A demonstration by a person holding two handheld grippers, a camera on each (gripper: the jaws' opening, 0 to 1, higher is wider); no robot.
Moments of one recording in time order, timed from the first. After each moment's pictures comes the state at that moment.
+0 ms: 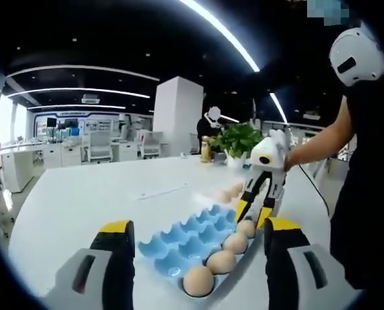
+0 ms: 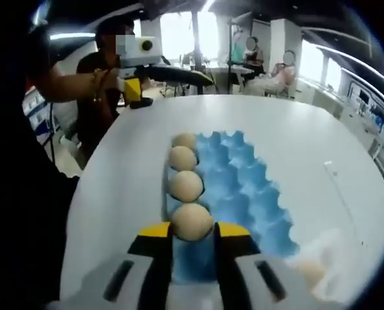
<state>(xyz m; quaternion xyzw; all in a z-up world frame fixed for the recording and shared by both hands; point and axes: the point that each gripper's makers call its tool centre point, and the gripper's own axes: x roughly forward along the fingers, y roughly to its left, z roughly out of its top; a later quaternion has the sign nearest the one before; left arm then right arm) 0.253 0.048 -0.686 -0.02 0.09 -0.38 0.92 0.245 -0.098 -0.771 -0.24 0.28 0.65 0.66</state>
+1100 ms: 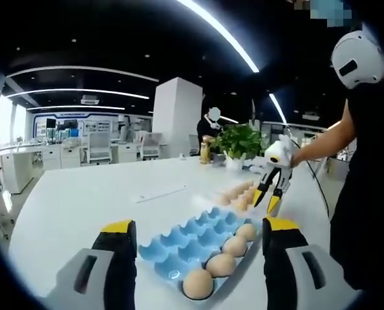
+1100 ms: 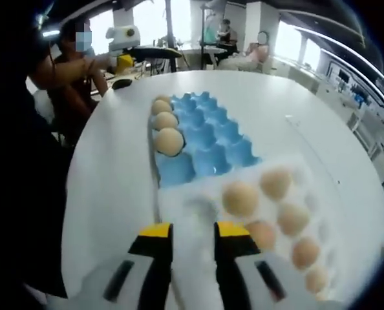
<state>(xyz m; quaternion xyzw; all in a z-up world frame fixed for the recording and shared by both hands) 0.253 0.045 -0.681 -0.01 0.09 -0.39 0.92 0.247 -0.216 -0.783 -0.27 0.35 0.56 0.70</state>
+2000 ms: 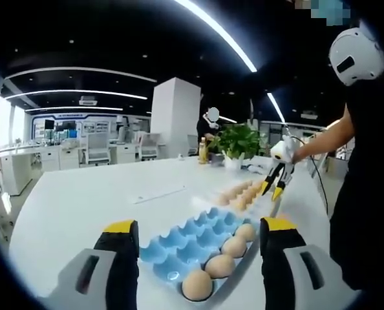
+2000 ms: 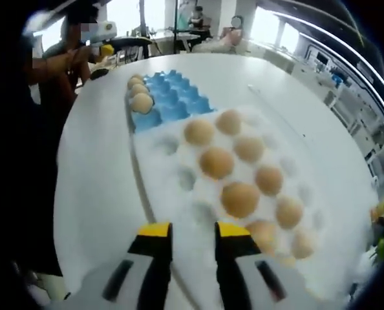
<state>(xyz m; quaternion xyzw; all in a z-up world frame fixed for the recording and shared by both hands) 0.254 0.041 -0.681 -0.01 0.08 -0.39 0.92 0.255 -0.311 -0.782 -0.29 0.38 0.48 0.73</state>
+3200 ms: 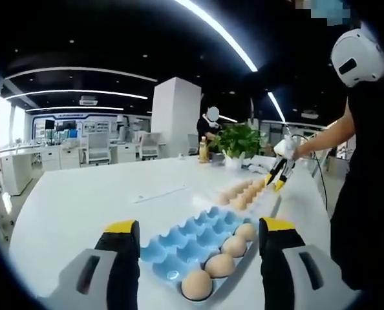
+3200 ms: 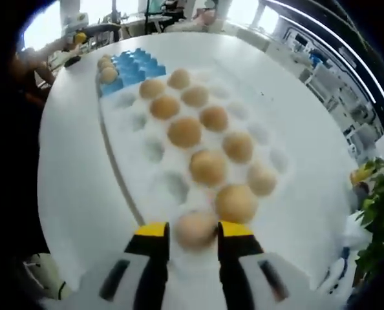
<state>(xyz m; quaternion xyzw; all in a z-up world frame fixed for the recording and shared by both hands) 0.253 0.042 -0.684 -0.01 0.09 -0.39 0.92 0.267 -0.395 -0.782 -0.31 0.45 0.39 0.75</state>
